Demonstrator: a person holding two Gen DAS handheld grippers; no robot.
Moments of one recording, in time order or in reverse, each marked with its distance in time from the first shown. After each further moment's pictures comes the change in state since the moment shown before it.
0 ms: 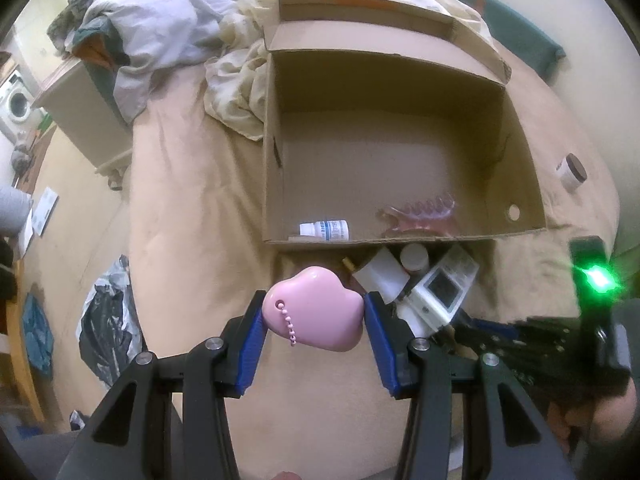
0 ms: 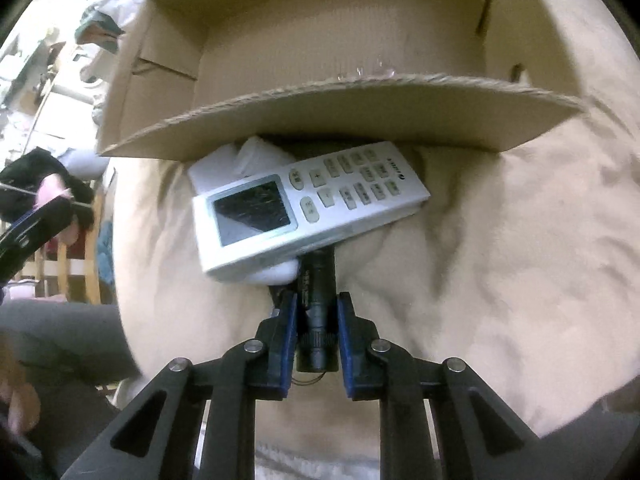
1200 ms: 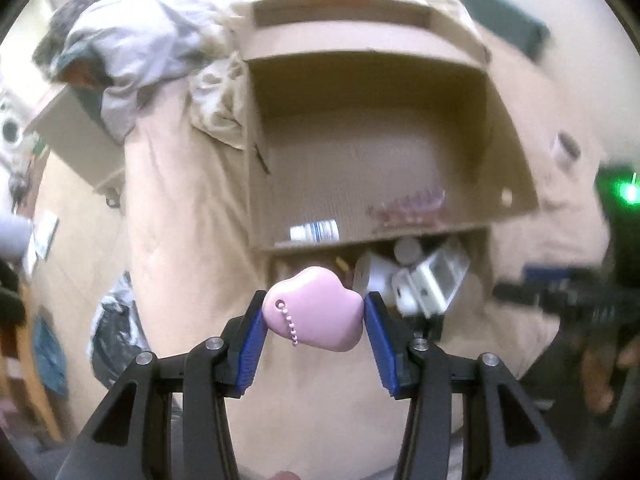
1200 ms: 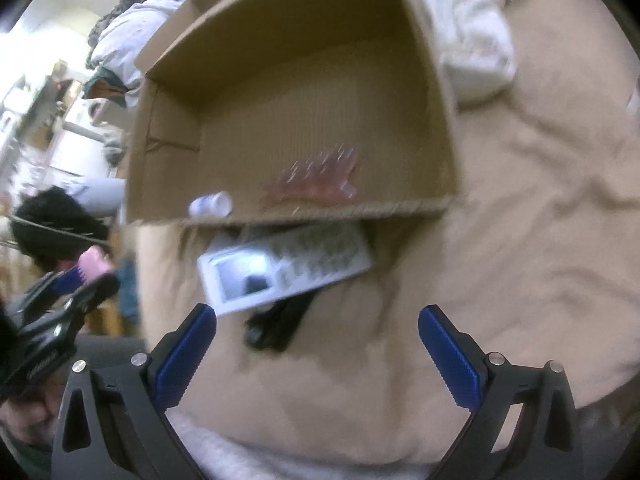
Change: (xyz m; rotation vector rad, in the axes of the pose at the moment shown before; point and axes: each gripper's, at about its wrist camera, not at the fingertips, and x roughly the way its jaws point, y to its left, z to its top) left arm -0.006 -0.011 0.003 0.056 -0.006 0.008; right arm -0.037 -0.039 0.021 0.077 -0.056 0.117
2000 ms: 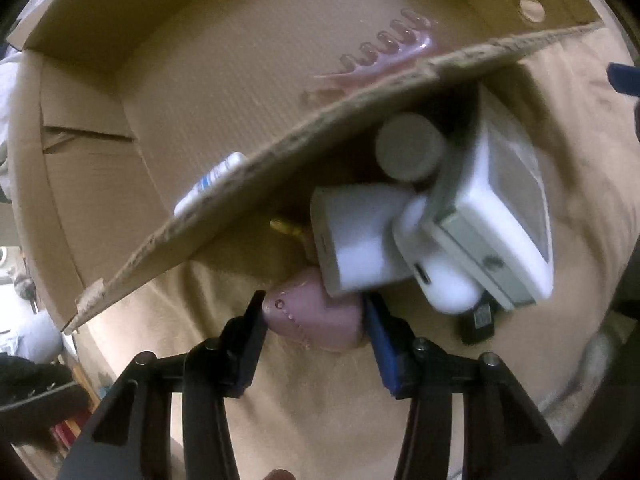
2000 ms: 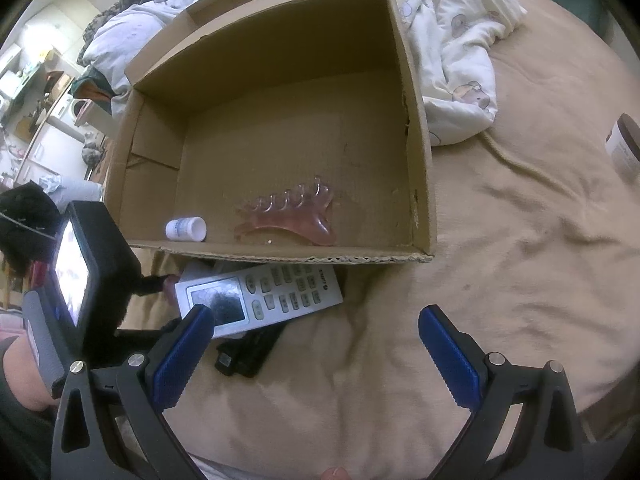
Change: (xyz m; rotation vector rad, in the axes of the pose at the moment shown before) left arm 0.149 -0.054 -0.009 0.456 0.339 0.085; right arm -0.012 0.010 0.016 -0.066 -0.131 -0.189
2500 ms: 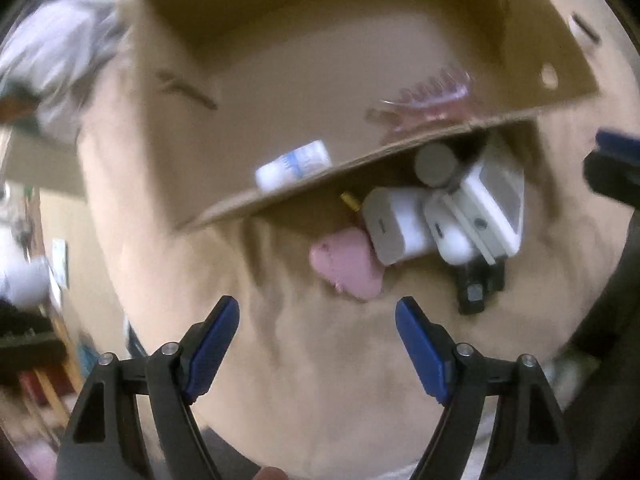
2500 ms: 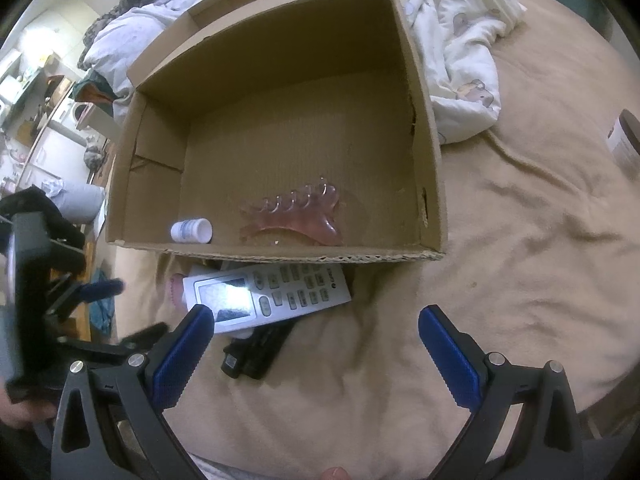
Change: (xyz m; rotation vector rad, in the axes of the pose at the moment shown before) left arm -0.036 0.024 -0.018 -0.154 -0.033 0.015; right arm 0.001 0.004 0.000 0.006 -0.003 0.010
